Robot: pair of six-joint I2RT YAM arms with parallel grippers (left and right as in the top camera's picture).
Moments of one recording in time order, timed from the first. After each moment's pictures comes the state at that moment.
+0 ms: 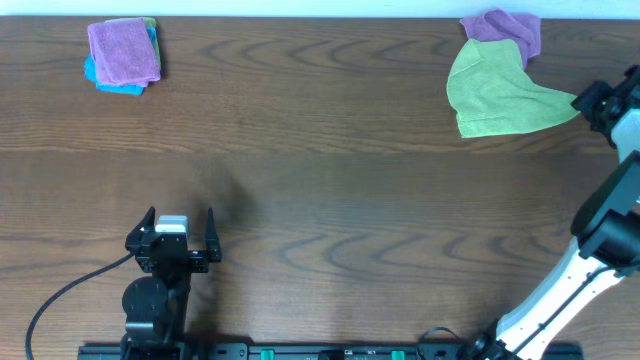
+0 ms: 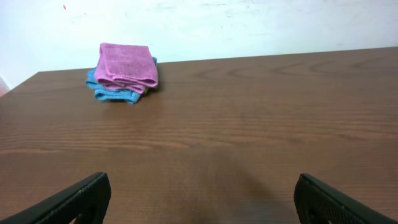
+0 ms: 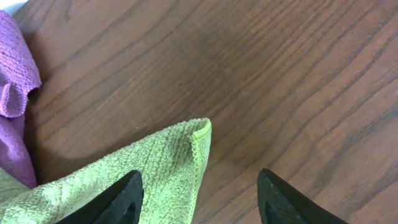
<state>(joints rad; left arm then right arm) -0.04 0.01 0.09 -0.27 -0.04 0.06 -0.55 2.28 1.73 -0.32 -0.08 0.27</state>
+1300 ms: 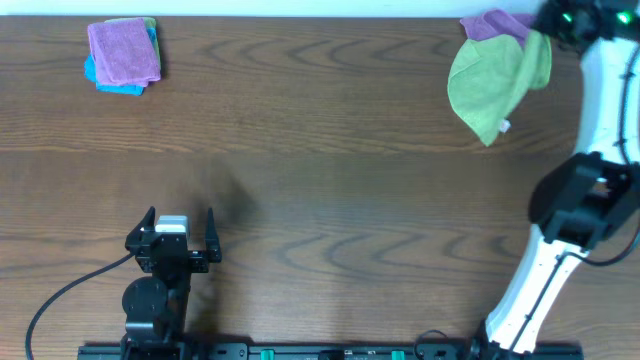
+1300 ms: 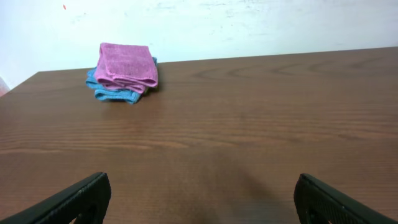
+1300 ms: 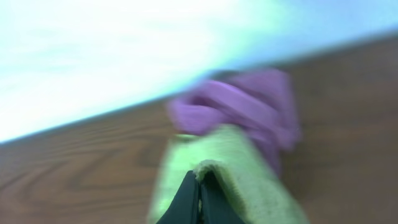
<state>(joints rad) -0.04 0.01 0.09 -0.27 -0.04 0.06 -0.24 2.33 2.39 -0.77 -0.26 0.15</state>
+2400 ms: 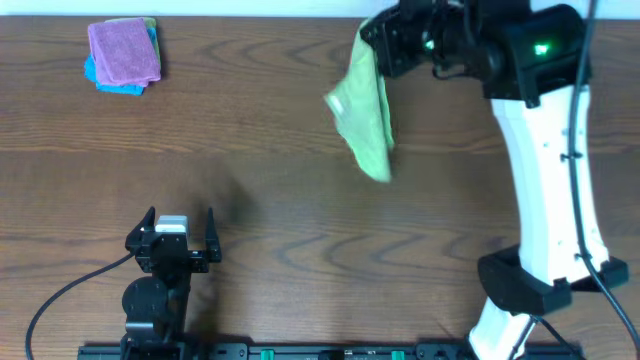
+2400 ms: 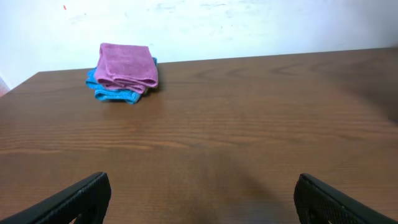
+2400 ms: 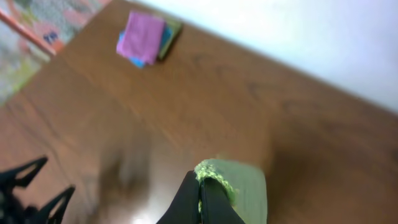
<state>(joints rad) -0.04 0.01 0.09 -0.27 -0.04 0.07 0.37 1.95 2.54 -1.36 -0.36 -0.01</state>
